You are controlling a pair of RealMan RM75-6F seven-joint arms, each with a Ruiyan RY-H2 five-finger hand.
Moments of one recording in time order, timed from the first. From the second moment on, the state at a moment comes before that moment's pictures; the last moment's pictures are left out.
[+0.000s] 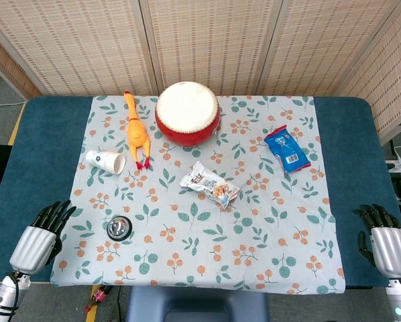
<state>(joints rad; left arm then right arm) -0.19 -1.31 0.06 -1.29 1.71 1.52 0.03 0.01 -1.06 0.04 -1.78 -1.46 1.50 -0.25</state>
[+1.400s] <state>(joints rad) -0.33 -1.76 0.10 -0.98 1.71 1.26 -0.12 0.03 -1.03 0.02 -1.81 -1.42 1.42 -0.26</state>
